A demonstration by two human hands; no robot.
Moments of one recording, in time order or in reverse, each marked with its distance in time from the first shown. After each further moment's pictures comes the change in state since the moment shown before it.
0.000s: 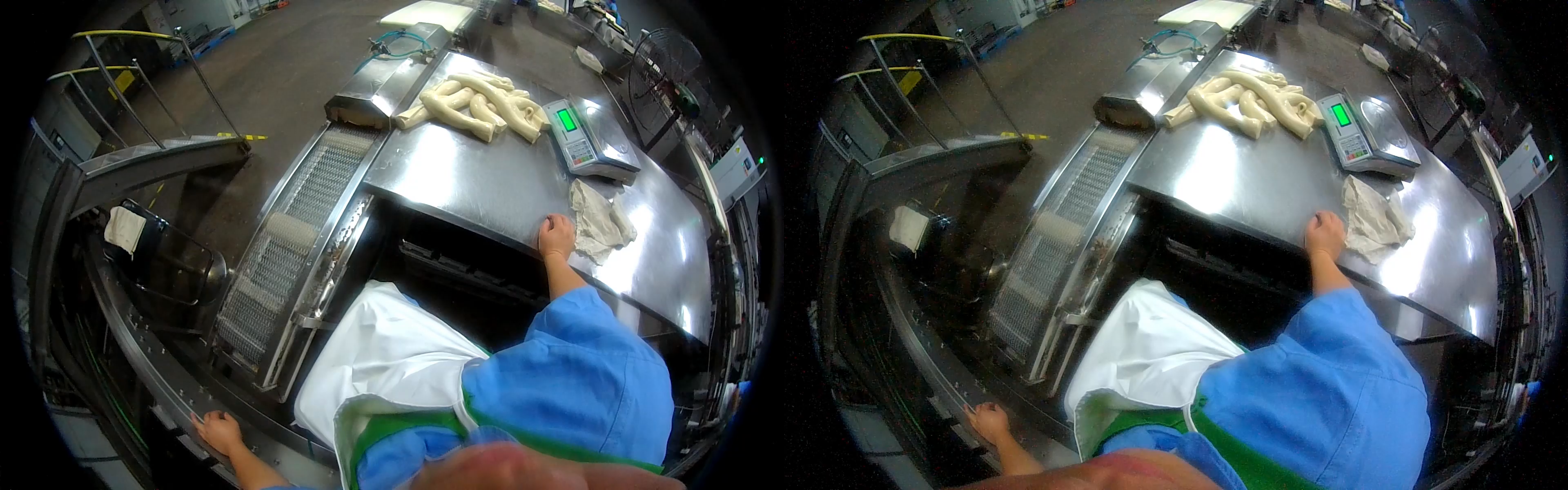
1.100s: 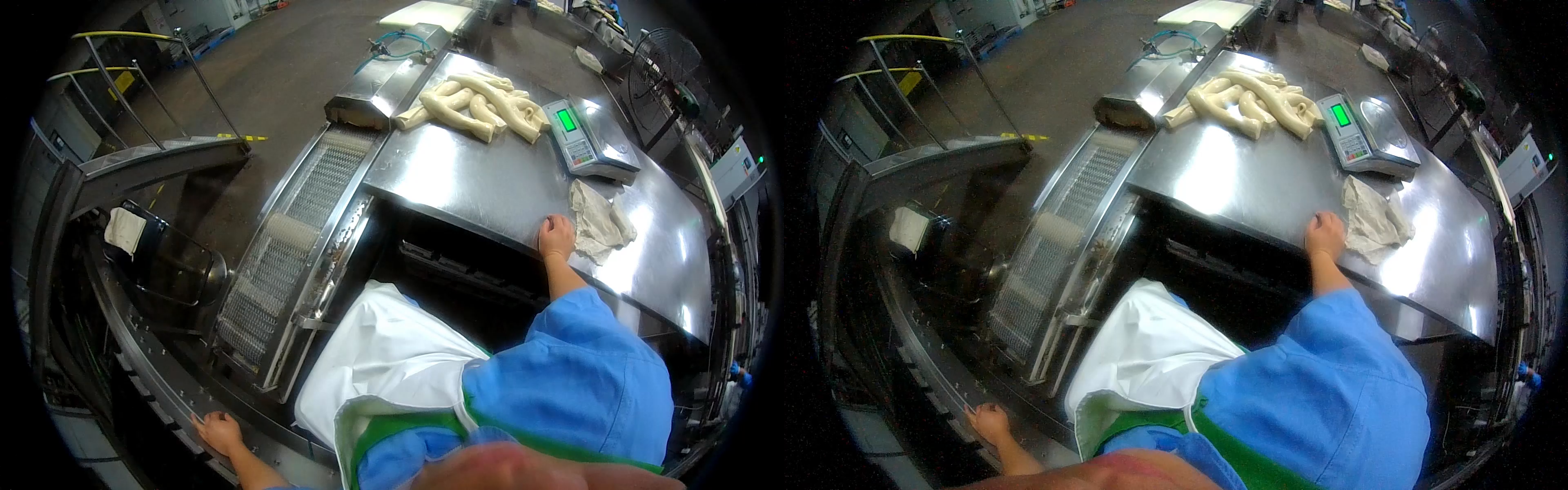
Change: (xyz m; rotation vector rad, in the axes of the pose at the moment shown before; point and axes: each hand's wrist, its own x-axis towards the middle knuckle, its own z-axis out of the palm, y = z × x) left_hand -0.002 0.007 -0.008 -0.010 0.006 -0.022; right_hand 0.001 -0.006 -0.008 -0.006 -0.052 0.041
